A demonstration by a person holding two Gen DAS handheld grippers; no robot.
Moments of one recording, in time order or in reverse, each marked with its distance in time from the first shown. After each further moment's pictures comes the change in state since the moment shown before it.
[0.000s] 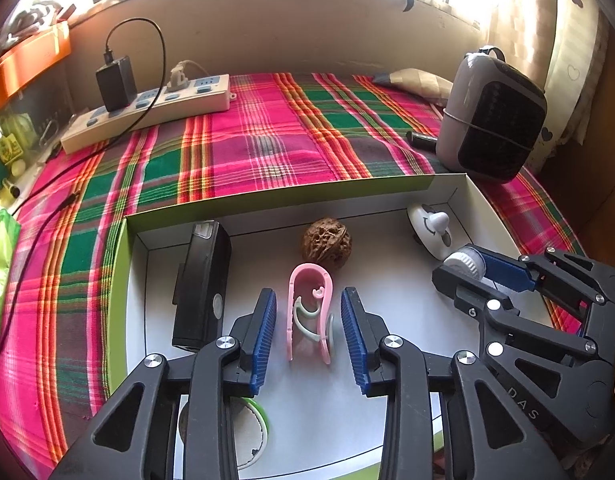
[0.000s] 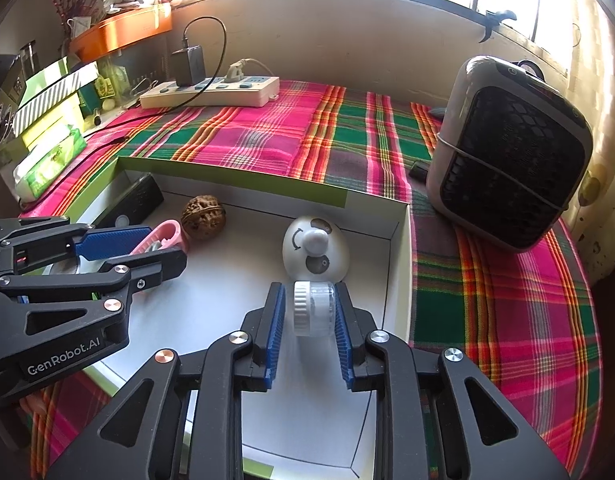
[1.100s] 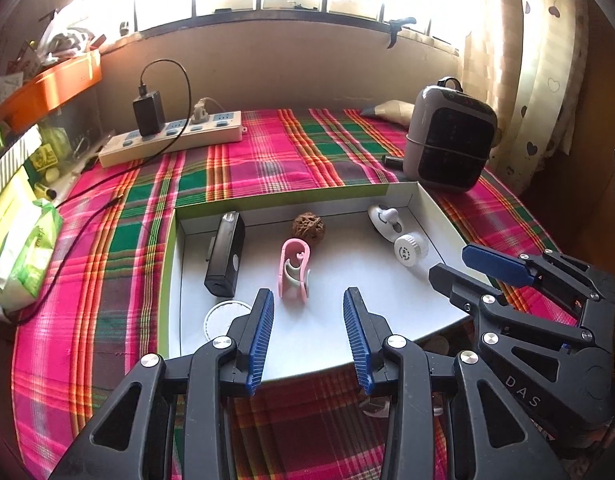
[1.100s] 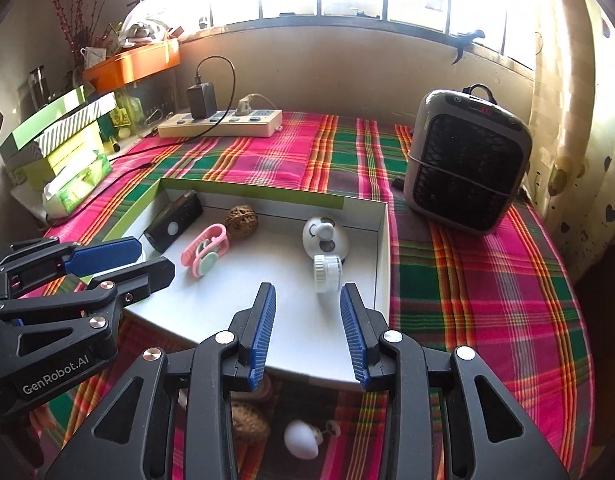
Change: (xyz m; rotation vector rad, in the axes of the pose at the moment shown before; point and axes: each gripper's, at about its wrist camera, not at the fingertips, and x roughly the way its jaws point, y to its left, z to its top) left arm -0.070 -0.015 -0.037 -0.005 -0.120 0.024; right arm -0.062 0.011 -0.022 0.057 -0.097 -0.004
